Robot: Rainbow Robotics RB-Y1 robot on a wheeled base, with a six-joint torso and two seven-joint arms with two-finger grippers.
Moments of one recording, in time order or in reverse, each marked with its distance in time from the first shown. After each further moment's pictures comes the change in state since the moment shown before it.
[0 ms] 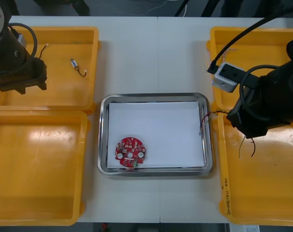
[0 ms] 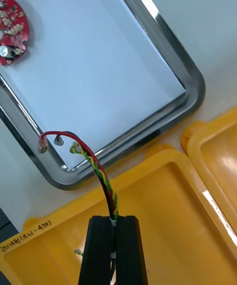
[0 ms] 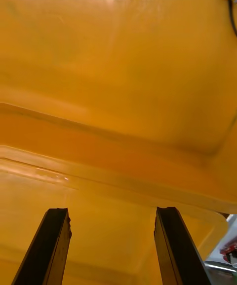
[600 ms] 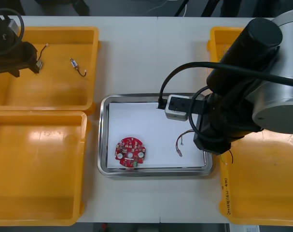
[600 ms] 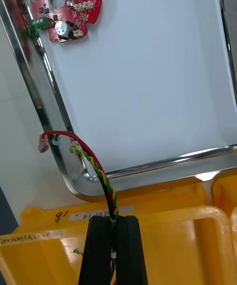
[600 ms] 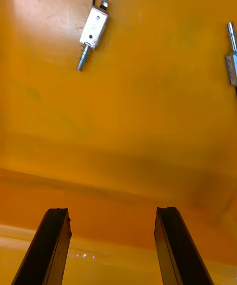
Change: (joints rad) right arm -0.246 0.048 0.441 0.047 0.072 -0.002 -0.015; left arm -0.144 0.000 0.000 0.390 -0.032 -0.200 -0.256
